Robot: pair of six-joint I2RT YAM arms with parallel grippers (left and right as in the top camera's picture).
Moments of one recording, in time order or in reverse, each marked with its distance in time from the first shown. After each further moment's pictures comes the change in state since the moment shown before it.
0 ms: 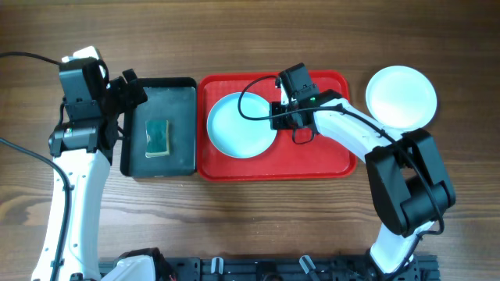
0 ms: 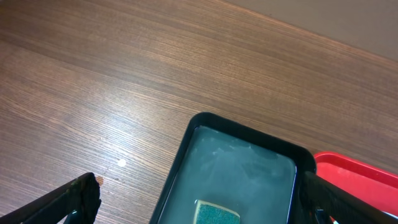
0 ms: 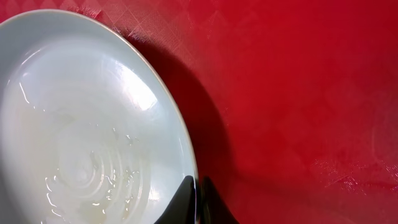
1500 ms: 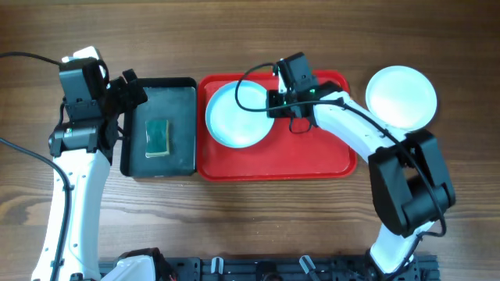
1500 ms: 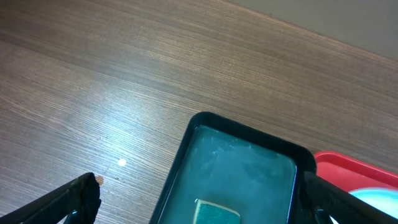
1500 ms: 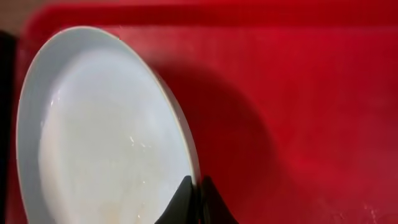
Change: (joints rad) left arm 0.000 0.000 0.000 -0.002 0.000 0.000; right arm 0.002 -0.007 0.101 -0.009 0.021 0.013
